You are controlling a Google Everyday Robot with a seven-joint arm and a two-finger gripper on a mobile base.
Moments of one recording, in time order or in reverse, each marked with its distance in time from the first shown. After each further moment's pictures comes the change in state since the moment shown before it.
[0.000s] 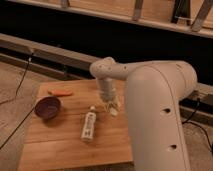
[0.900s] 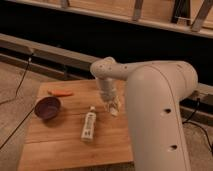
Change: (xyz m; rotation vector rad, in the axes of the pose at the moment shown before) arm 0.000 -0.001 -0.001 -0.001 -0.002 0.003
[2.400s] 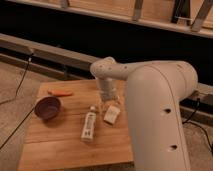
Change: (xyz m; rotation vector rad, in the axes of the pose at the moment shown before) arm 0.000 0.000 0.000 0.000 0.000 0.000
